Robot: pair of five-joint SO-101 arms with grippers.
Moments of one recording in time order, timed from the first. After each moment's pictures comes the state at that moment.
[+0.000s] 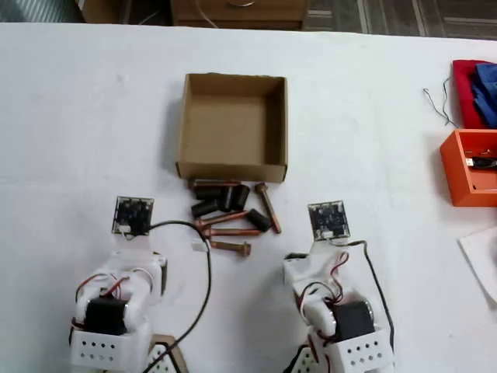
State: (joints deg) left arm -2.3 -103.1 95.9 73.4 4.4; right arm -19.7 -101.2 96.5 67.5 -5.3
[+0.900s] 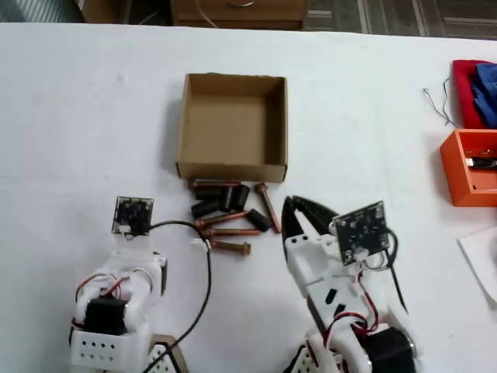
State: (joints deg) left arm -2.3 -103.1 95.9 73.4 4.4; right arm -23.8 -97.6 62.0 63.9 1.0
